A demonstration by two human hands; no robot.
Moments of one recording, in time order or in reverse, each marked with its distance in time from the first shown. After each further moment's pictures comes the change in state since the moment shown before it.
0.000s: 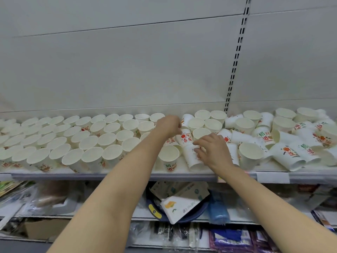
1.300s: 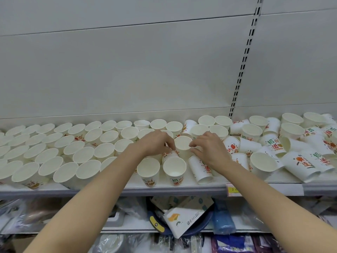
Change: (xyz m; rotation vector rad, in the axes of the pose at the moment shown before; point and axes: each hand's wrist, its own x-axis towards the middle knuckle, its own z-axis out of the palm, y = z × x) left_hand -0.034 -0.063 -0.009 -0.105 -0.148 0.298; right_hand 0.052 -0.004 0.019 0.021 -0.162 -0.015
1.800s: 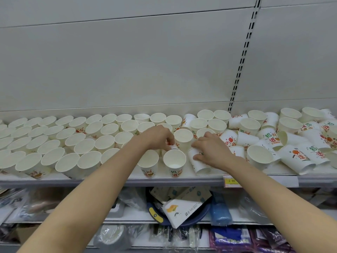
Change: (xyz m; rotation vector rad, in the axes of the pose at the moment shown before) left_hand 0.001 0.008 0.008 0.100 -0.034 0.000; right_hand -0.017 -0.005 -0.015 -0.224 -0.345 -0.008
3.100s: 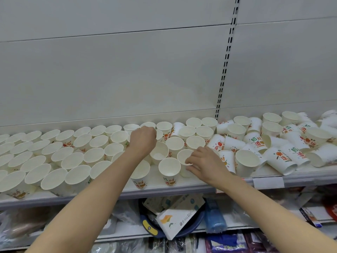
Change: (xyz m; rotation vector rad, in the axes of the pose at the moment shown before) left_hand 0.015 0.000 -0.003 0.225 0.381 -0.347; right_hand -0.029 0.001 0.015 0.118 0.319 -0.135
